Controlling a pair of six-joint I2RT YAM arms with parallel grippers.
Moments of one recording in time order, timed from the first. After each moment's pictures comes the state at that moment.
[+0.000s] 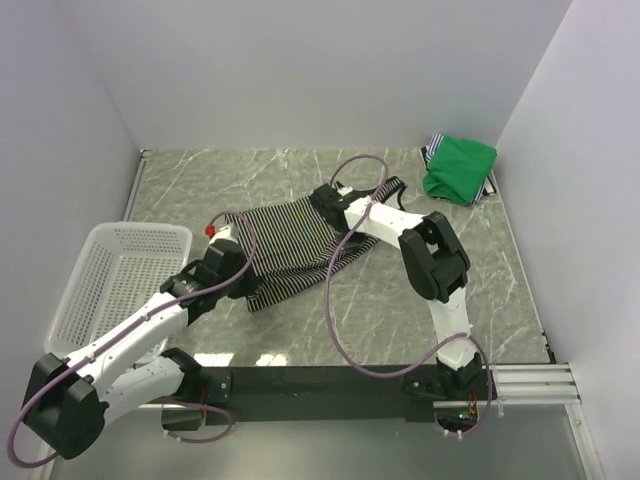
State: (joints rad) left arm -0.58 0.97 0.59 -0.41 -0.11 -0.81; right arm 0.66 2.12 1.58 -0.81 0.49 0.44
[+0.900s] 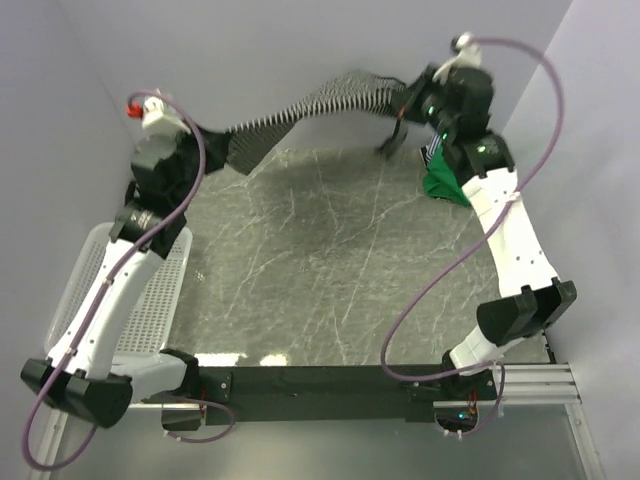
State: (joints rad) left arm -0.32 1.19 1.41 -0.22 -0.16 -0.62; right arm 0.25 1.62 1.96 -0.42 -0.03 0.47
